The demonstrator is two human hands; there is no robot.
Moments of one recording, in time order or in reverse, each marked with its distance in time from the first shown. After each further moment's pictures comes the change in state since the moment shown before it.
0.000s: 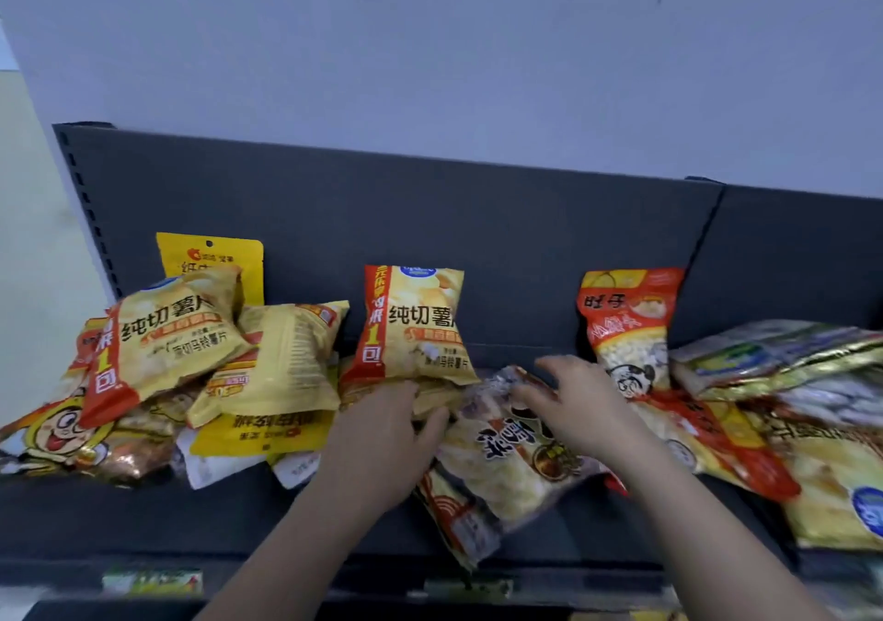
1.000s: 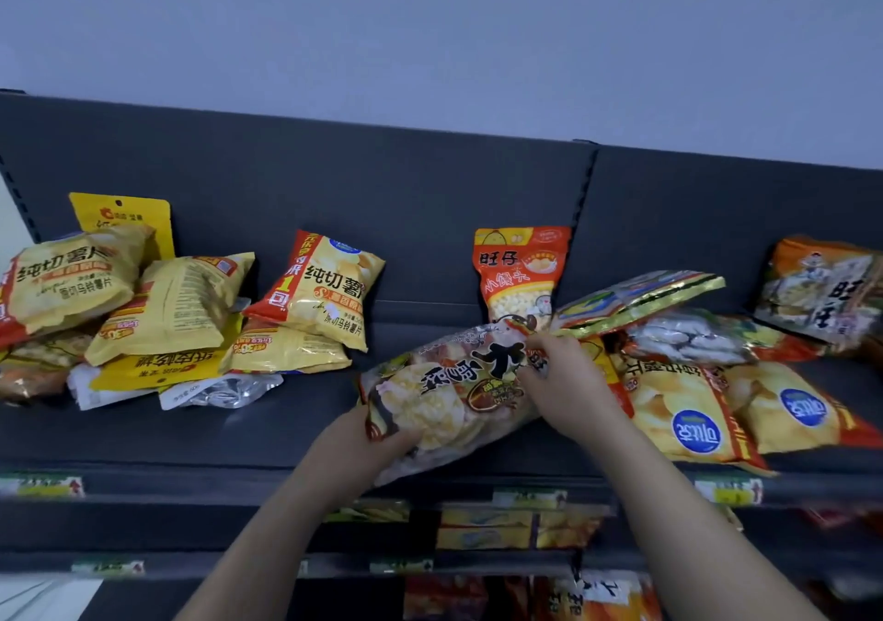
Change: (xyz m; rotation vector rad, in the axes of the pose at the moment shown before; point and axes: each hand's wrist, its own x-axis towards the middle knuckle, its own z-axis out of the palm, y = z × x) left_hand -0.069 0.117 0.087 -0.536 -0.246 -0.255; right_hand -0.068 0.156 -0.033 0.190 0.074 0.064
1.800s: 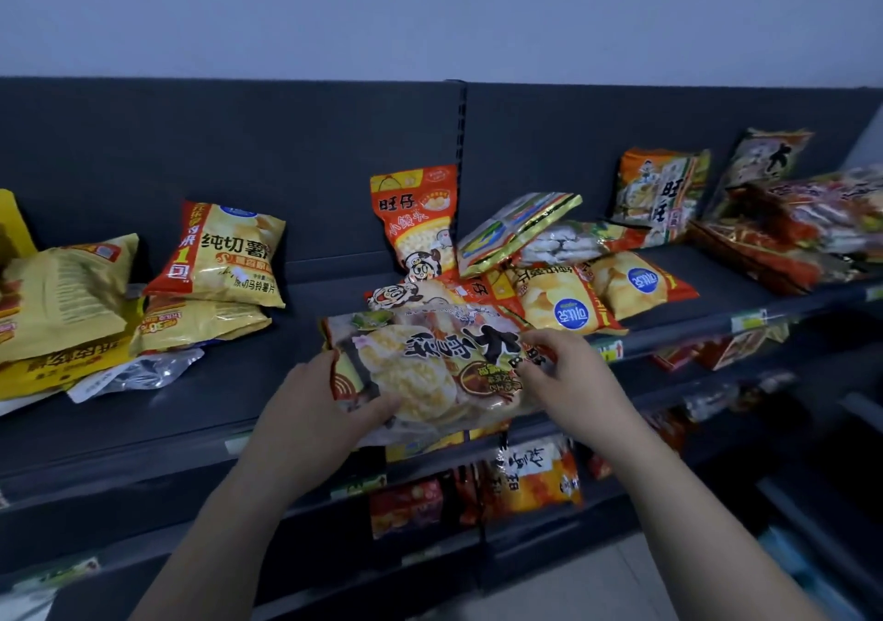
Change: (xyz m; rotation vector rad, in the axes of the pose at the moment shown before) left_hand -0.081 0.044 0.007 0.245 -0.014 0.191; right_hand -0.150 0.028 -0.044 0.106 0.116 0.211
